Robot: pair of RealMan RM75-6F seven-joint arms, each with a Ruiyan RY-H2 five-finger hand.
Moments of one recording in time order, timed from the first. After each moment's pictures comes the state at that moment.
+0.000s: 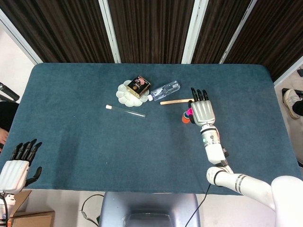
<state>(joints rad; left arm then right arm) -0.13 -1.12 -0.01 -1.58 1.53 1.43 0.05 0.83 -1.64 0.31 -1.19 -0.85 1.01 -0.66</state>
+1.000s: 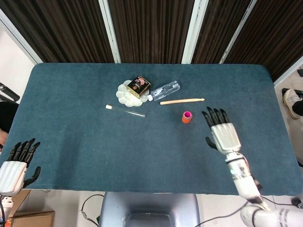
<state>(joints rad) -0.11 -1.12 -0.01 -1.56 1.59 1.51 0.02 0.50 -1.28 0.07 -1.75 -1.20 1.35 -0.52</state>
